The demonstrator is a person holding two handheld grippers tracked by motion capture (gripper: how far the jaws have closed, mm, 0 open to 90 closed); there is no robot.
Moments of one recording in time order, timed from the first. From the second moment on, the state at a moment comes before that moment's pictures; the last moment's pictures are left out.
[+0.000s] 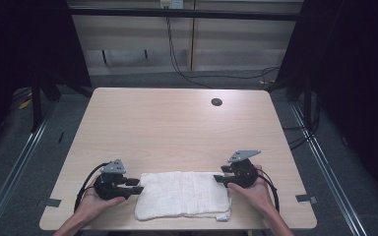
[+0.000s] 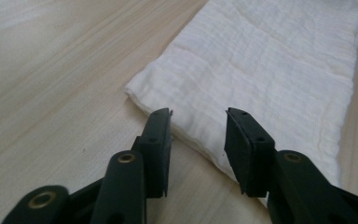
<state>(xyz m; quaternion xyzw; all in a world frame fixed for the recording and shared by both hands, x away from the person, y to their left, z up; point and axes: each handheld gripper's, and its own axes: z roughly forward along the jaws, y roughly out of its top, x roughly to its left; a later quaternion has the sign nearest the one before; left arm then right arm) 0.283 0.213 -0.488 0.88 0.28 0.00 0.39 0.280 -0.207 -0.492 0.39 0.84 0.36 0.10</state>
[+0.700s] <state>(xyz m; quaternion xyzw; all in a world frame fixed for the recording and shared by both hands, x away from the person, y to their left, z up) 0.282 0.188 -0.494 0.89 0.27 0.01 0.37 0.274 -0.208 -0.493 0.38 0.86 0.34 0.09</state>
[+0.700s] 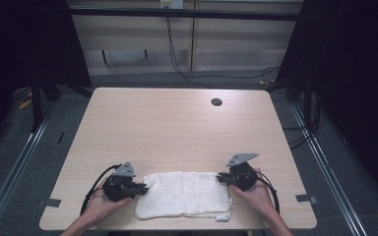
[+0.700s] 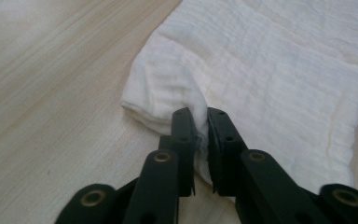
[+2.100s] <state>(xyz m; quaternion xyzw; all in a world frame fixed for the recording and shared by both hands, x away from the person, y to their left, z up) 0.309 0.191 -0.488 0.85 0.30 0.00 0.43 0.231 -0.168 -0.459 0.33 0.85 0.40 0.07</state>
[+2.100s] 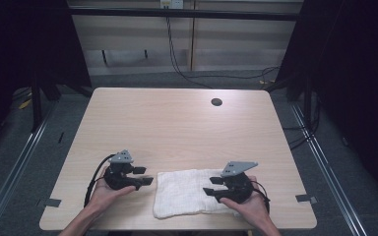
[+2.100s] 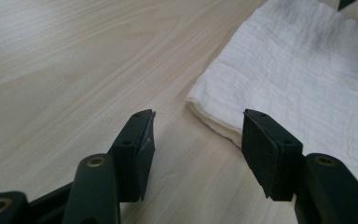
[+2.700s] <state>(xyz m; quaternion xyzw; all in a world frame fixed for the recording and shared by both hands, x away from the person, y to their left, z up) 0.311 0.196 -0.482 0.84 0.32 0.02 0.43 0.222 -0.078 -0.464 0.24 0.88 0.40 0.01</state>
